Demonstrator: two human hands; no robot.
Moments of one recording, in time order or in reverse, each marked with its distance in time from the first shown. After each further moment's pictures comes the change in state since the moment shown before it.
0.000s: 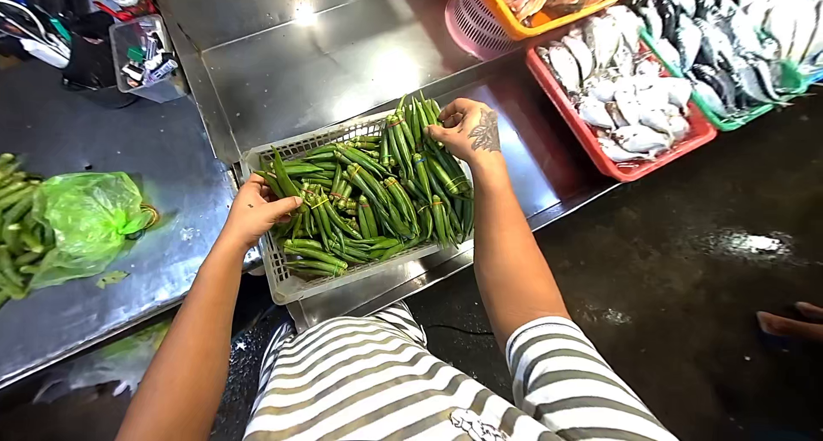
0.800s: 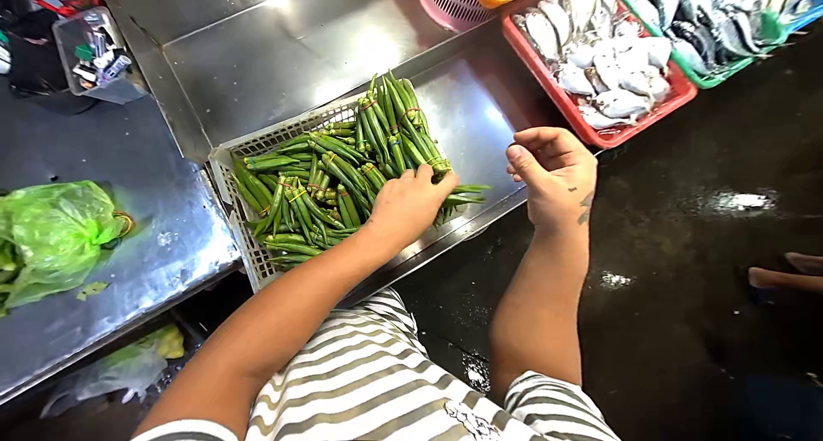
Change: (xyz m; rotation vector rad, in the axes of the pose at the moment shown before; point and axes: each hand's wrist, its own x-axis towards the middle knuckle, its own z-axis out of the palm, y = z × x) left_hand -0.050 0.065 0.235 1.101 -0.451 0.756; right_hand -0.149 0.075 -0.075 0.596 0.277 -0.154
